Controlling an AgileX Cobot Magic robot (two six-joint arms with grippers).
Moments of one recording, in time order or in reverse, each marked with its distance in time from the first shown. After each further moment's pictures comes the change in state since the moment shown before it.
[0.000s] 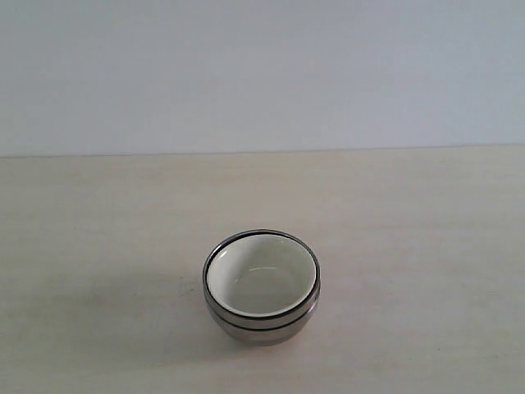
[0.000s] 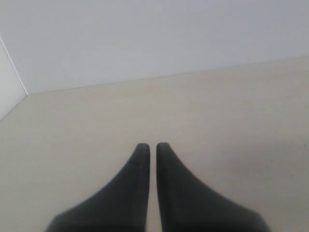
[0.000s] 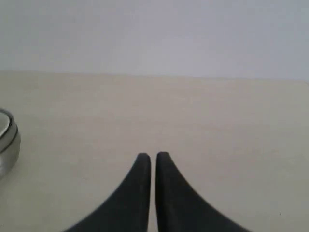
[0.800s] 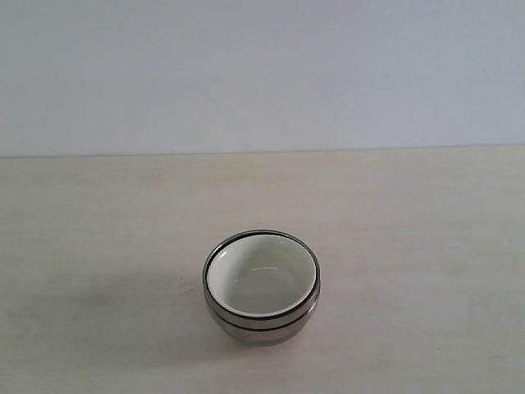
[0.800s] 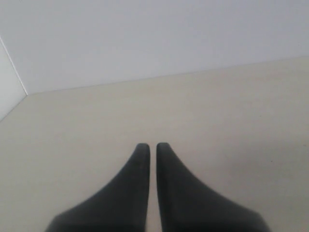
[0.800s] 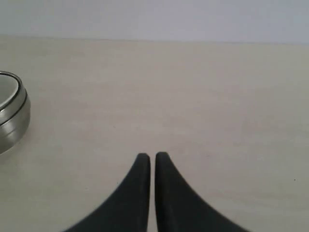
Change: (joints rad) left arm 0.000 0.000 0.000 0.000 0.000 0.000; right arm 0.000 0.000 0.000 -0.008 0.106 0.033
